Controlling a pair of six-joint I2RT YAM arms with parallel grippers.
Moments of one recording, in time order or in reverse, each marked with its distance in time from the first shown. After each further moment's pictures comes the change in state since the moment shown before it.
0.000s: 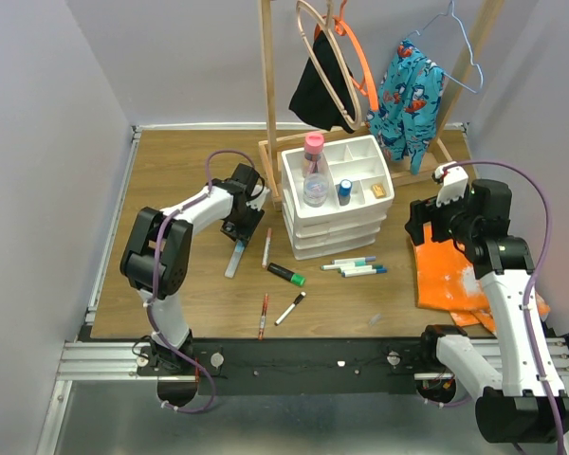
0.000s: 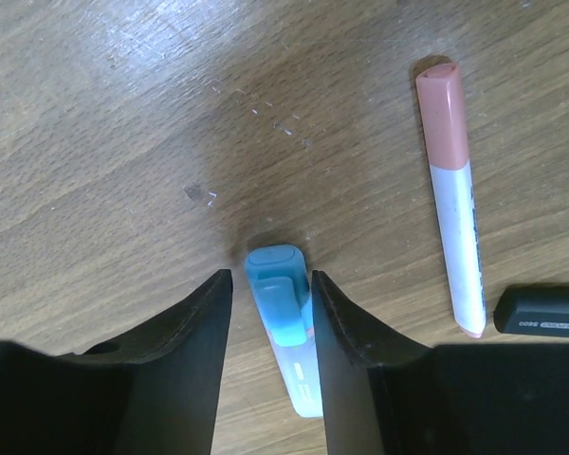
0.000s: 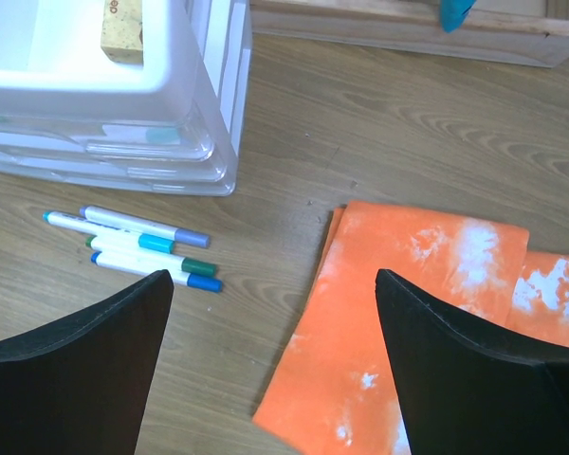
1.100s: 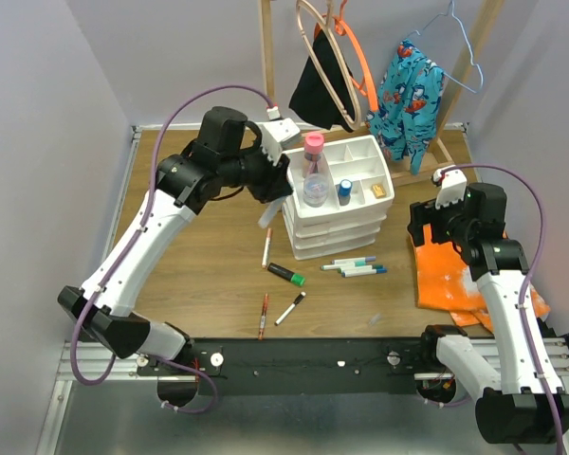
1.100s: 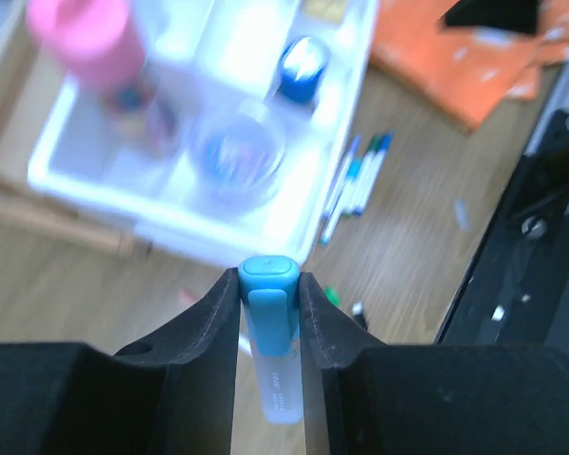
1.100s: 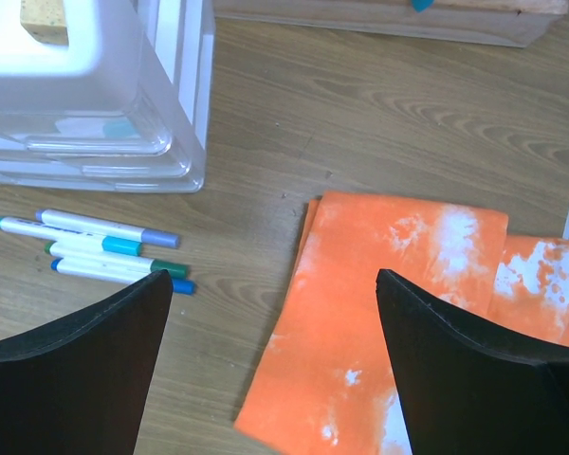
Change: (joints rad) left arm -0.135 -0.406 0.450 -0.190 0.418 0.104; right arm 0.000 -0.009 -0.064 0.056 0.066 -0.008
